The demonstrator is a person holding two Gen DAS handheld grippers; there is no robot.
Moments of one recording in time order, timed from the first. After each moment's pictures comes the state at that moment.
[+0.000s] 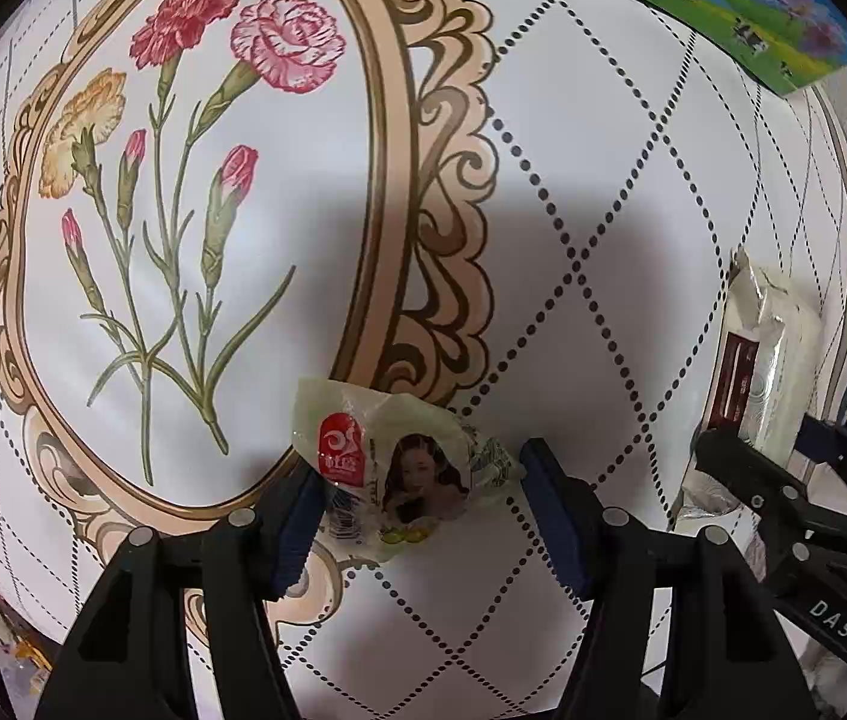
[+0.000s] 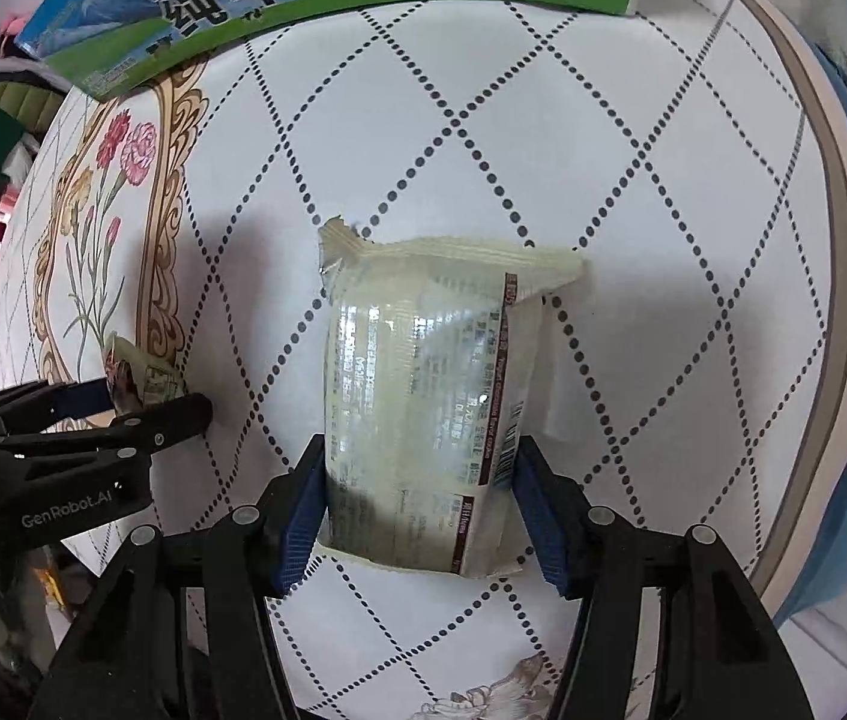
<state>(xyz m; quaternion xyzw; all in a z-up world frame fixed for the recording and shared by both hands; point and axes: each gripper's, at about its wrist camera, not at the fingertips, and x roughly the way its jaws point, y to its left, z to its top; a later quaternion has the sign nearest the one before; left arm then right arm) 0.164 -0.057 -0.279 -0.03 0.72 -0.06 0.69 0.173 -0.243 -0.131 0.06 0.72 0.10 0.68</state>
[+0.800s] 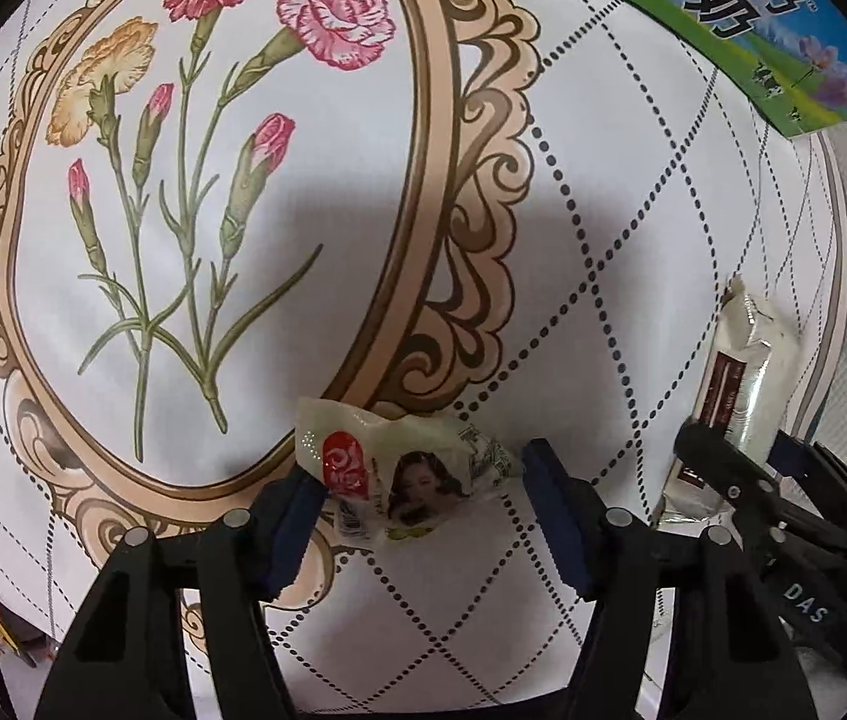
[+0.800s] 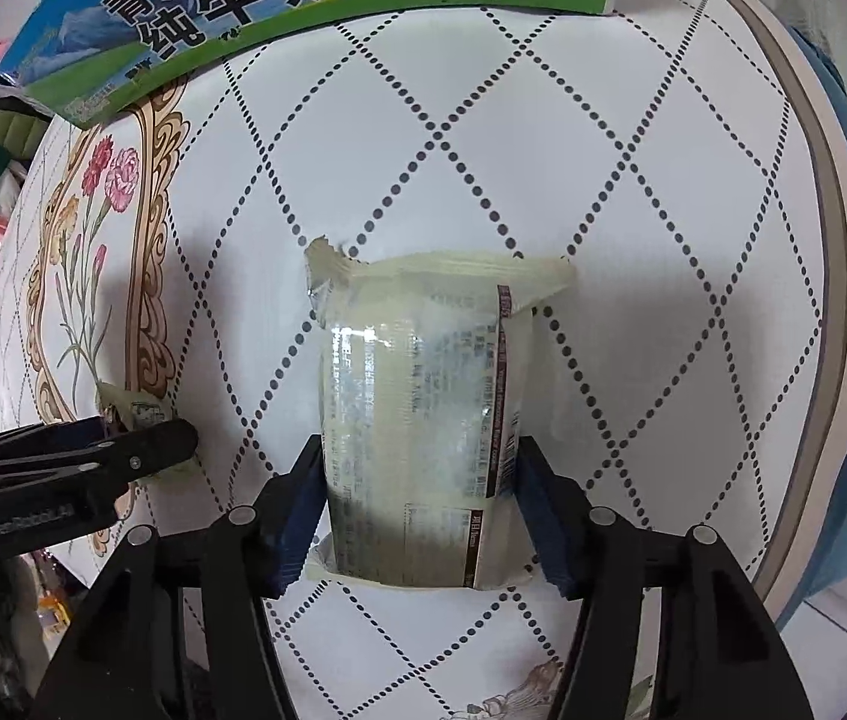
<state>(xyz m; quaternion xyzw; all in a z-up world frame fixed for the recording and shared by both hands) 0.188 -0.008 -0.294 -0.08 0.73 -0.06 0.68 0.179 -0.250 -0.133 0.08 0.72 0.08 0.69</state>
